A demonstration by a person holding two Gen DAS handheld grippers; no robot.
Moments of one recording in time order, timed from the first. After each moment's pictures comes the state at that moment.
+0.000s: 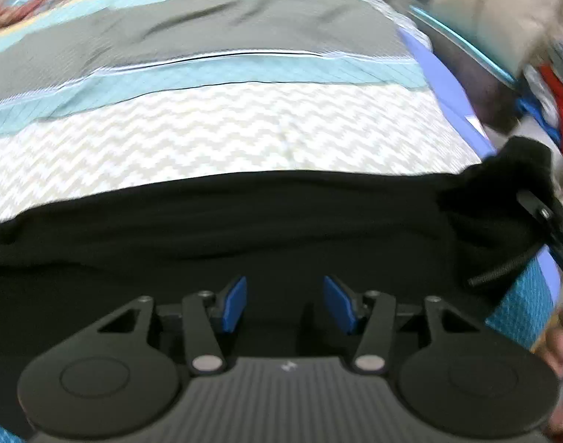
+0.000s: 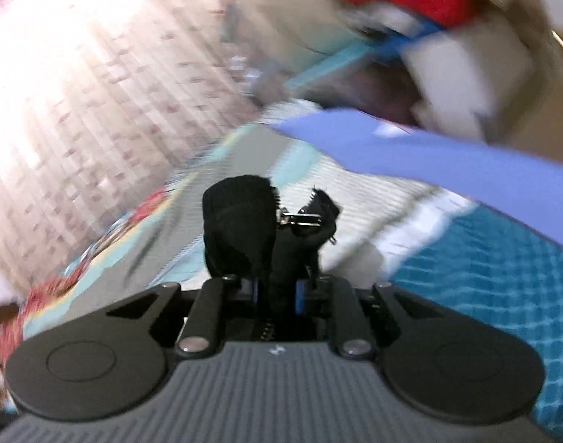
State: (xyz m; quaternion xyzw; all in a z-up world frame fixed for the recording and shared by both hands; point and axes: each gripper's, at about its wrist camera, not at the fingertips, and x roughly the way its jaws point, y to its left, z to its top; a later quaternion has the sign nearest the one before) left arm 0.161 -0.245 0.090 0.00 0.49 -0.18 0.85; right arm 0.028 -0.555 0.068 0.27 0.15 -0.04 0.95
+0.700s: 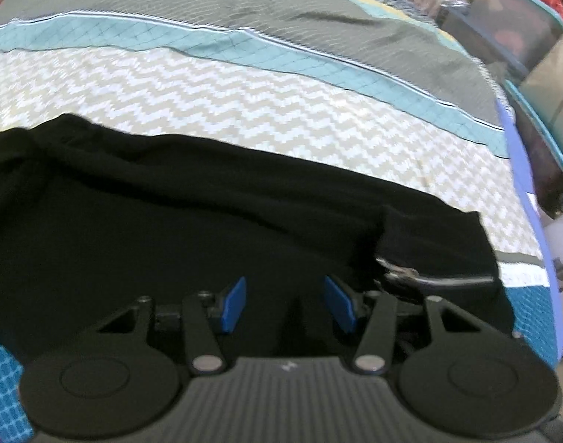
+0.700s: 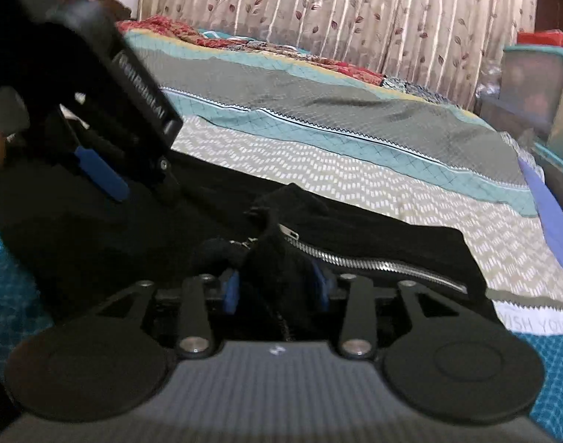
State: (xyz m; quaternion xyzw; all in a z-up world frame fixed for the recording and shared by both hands) left arm 0.160 -0.093 0.071 -0.12 0.50 -0.11 0.85; right arm 0.029 -0.297 0.050 -0.10 0.26 0.13 0.95
